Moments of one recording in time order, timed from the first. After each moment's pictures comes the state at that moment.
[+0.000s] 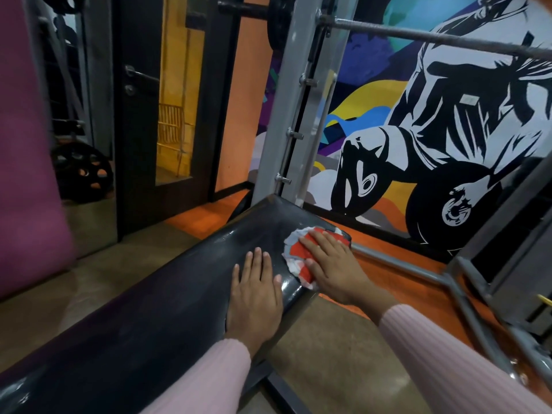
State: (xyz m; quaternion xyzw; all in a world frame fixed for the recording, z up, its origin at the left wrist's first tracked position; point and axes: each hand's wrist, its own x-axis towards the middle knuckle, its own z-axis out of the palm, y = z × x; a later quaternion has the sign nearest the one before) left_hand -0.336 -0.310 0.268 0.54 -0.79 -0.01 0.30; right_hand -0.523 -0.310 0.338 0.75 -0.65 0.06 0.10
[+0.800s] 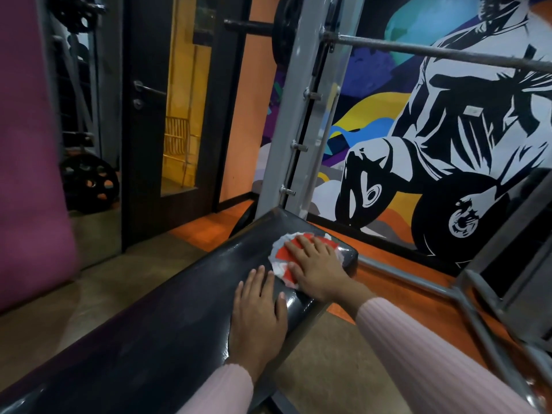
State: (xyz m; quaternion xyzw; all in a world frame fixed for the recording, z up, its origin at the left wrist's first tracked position) left_hand -0.333 -0.314 0.263 0.53 -0.75 -0.08 0.39; right_hand -0.491 -0.352 0.347 0.75 -0.65 0.02 0.11
